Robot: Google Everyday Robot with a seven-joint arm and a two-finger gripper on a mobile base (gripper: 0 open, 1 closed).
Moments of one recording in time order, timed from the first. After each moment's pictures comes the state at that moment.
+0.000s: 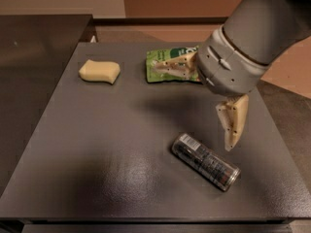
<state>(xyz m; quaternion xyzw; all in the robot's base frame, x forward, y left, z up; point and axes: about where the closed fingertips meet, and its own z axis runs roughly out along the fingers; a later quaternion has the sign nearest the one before) 0.403 -0.070 0.944 -0.90 0.37 0.03 0.21</state>
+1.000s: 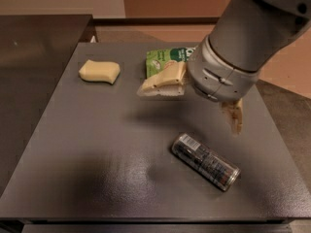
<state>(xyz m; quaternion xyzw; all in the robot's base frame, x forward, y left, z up) 0.401 -0.066 0.931 -0.98 0.14 -0.04 0.17</state>
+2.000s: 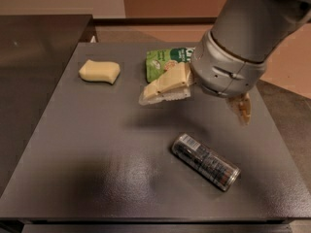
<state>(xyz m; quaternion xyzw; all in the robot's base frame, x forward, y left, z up) 0.393 -0.075 0.938 -0.99 0.05 -0.02 0.14</state>
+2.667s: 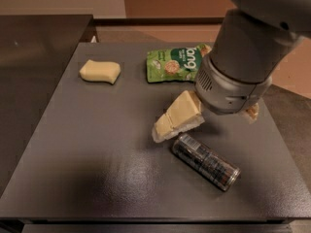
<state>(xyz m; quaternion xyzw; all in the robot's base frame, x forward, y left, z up) 0.378 -0.095 0.915 -0.99 -0.13 -0.04 0.06</state>
